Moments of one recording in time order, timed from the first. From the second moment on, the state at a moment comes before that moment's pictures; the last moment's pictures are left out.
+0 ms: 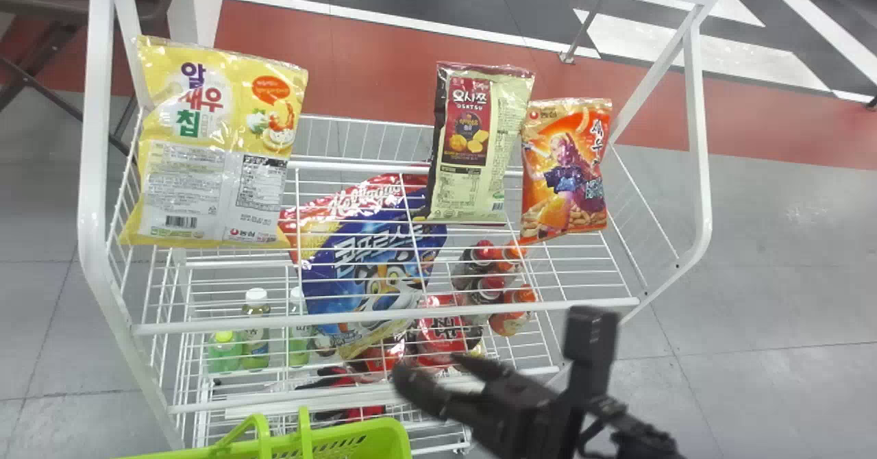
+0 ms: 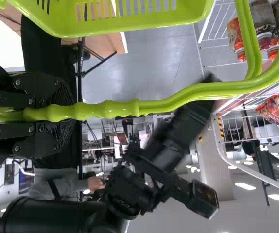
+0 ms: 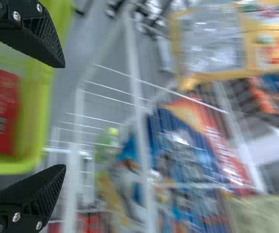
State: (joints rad) left arm 0.66 0.09 -0.03 -2.24 0.59 1.43 -0.83; right arm 0.70 -0.15 -0.18 -2.36 -0.52 0.76 0.25
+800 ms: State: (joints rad) left arm 0.64 0.10 -0.06 -2.24 0.57 1.46 -0.82; right arm 0.24 -0.14 -0.35 -1.92 -0.28 0.32 0.27
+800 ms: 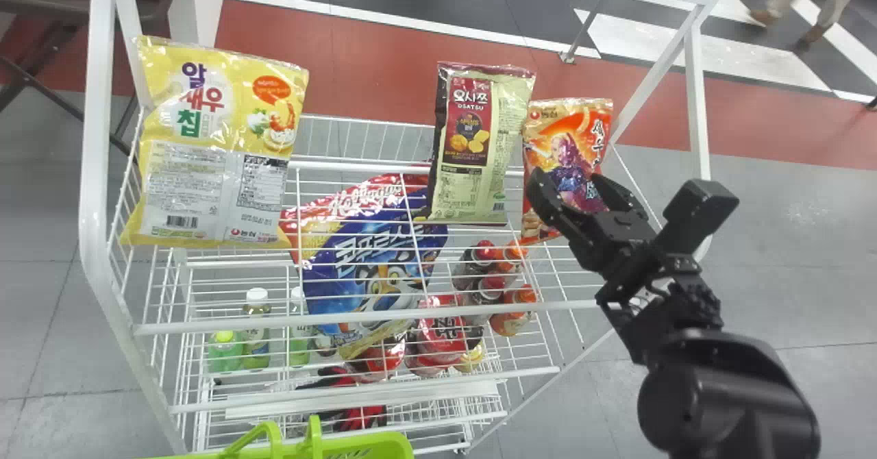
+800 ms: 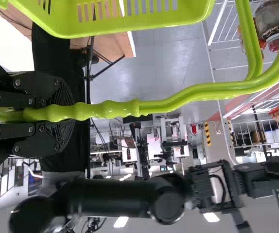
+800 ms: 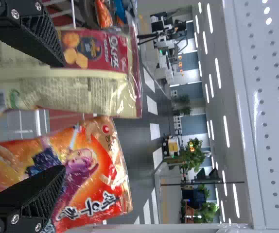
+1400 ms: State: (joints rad) left arm 0.61 0.12 -0.04 -2.23 0.57 1.48 -0.82; right arm -0.01 -0.17 -0.41 -1.60 -0.16 0.33 0.32
